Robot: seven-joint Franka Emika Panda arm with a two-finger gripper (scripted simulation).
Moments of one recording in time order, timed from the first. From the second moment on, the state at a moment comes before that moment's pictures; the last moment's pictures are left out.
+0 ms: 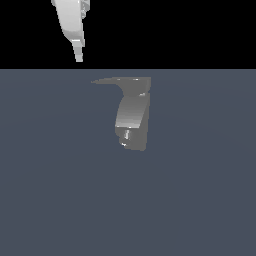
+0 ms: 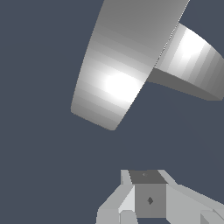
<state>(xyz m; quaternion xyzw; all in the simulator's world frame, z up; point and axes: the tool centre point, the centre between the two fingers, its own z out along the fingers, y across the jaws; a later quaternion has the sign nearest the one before) 0.012 0.138 0.313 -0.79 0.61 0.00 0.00</state>
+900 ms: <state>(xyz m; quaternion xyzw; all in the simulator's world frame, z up) 0.111 0.094 0.263 -0.64 0.77 0.00 0.00</state>
